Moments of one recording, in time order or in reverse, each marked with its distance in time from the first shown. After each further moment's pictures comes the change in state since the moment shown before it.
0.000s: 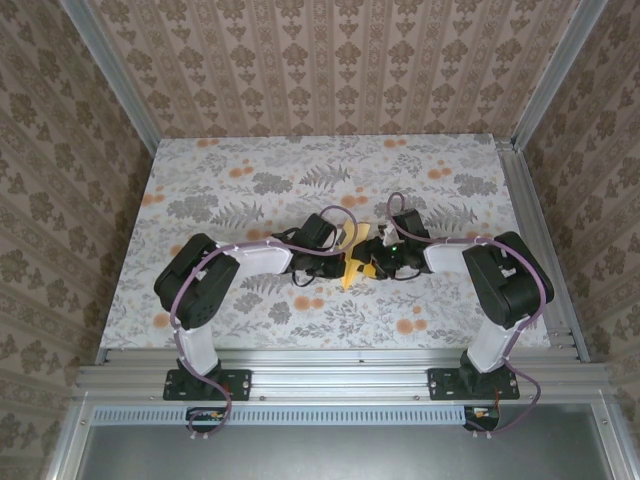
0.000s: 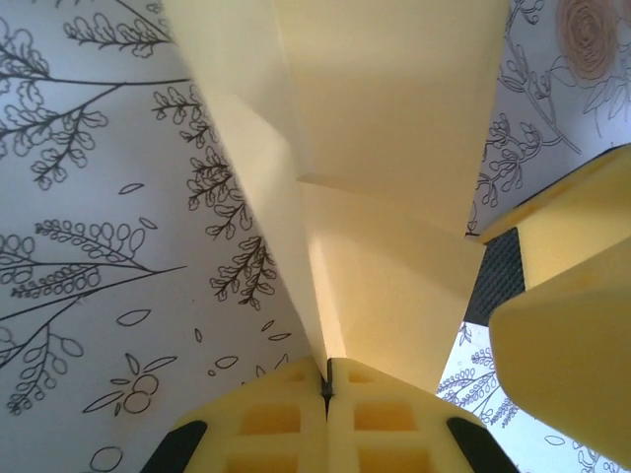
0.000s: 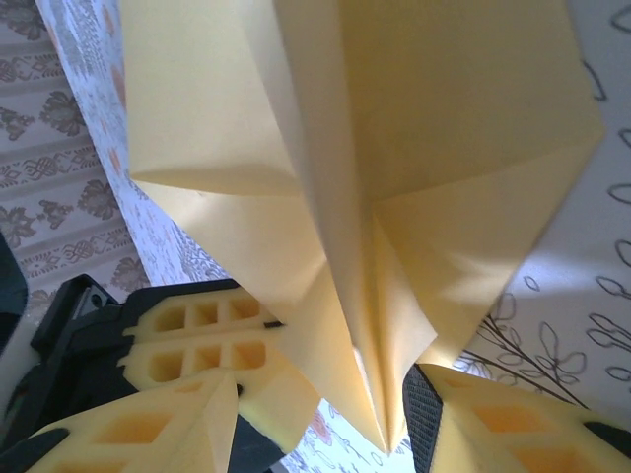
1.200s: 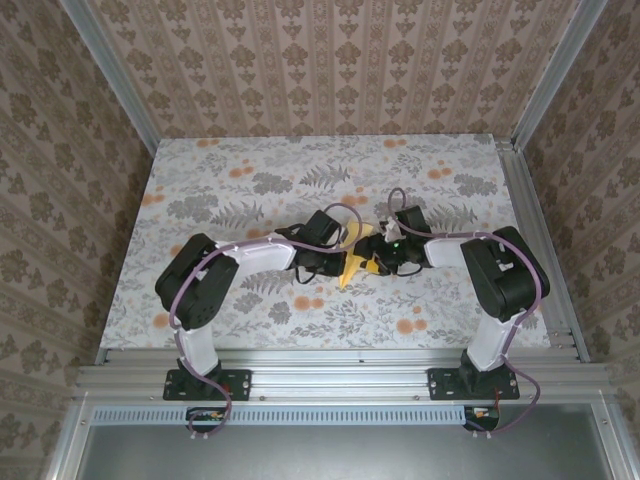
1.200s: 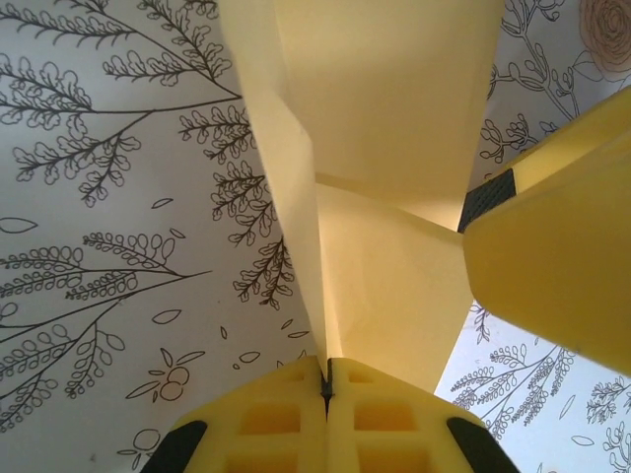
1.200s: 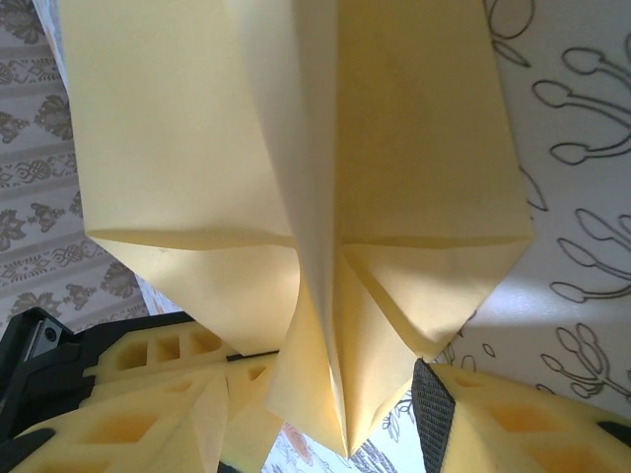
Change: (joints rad) left arm -0.014 0.001 0.068 -0.116 -0.079 0.057; right arm -0.030 0.046 0.038 -0.024 -0.013 -0.075
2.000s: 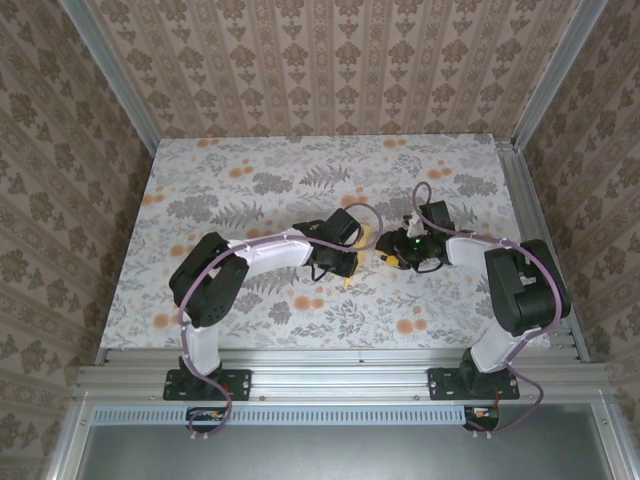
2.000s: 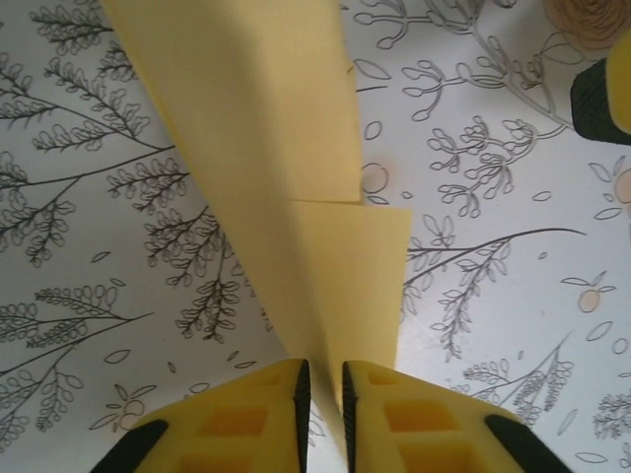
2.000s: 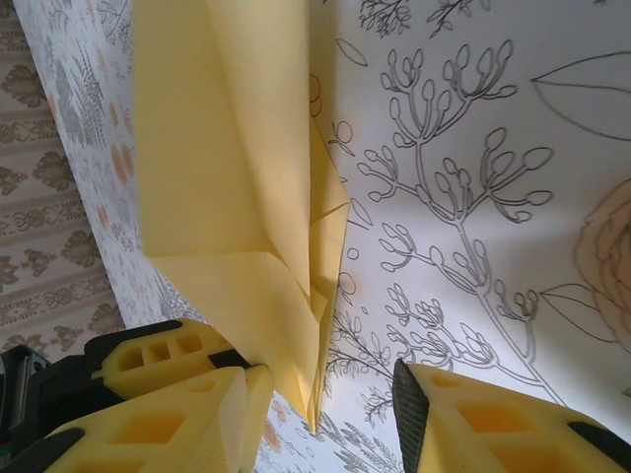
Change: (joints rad) left arm -0.080 0.068 0.167 -0.169 -0.132 0.077; right arm -0.137 -0.123 -0.027 -0.146 0.035 -0.109
